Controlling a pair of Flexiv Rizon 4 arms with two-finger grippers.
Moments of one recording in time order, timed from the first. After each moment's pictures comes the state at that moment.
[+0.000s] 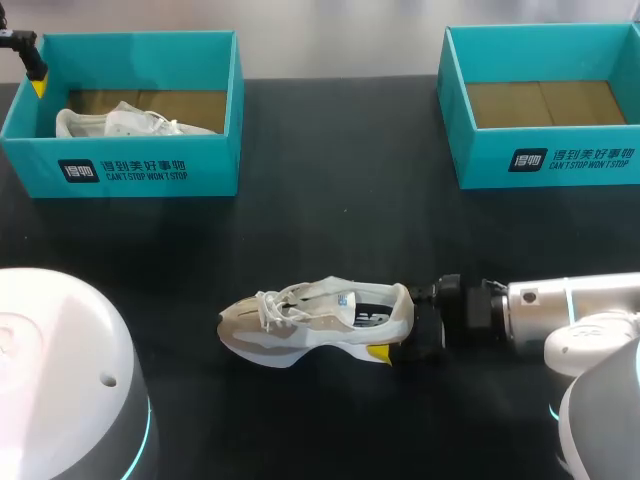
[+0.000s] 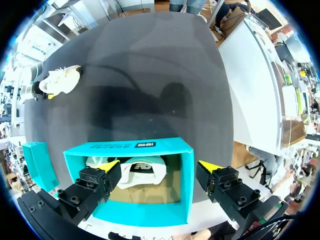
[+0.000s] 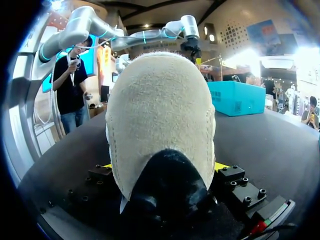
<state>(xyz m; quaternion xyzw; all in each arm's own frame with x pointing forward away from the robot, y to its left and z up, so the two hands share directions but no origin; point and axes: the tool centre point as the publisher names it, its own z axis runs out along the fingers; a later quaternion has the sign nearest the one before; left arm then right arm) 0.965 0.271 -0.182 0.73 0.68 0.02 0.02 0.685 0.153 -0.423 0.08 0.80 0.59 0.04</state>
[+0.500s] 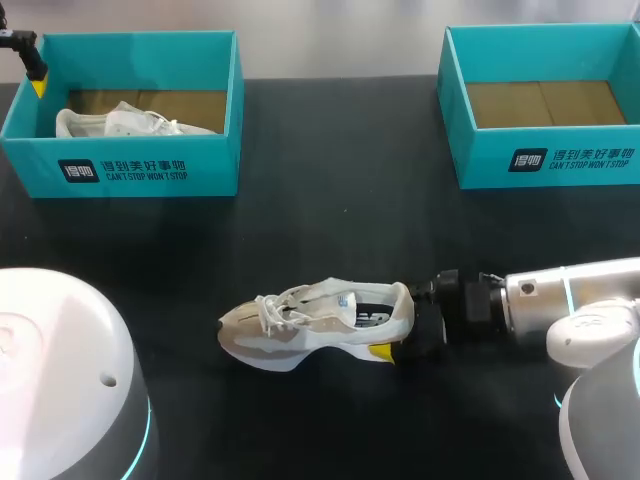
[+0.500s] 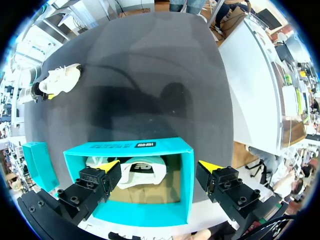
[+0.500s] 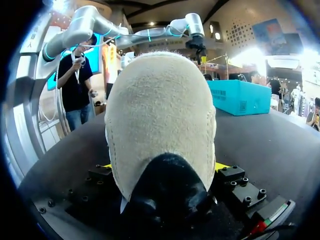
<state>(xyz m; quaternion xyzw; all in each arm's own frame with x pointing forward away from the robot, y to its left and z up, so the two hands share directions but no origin) 0.965 0.271 -0.182 0.73 0.68 0.02 0.02 0.685 0.152 -0.423 0.06 0.81 0.58 0.01</state>
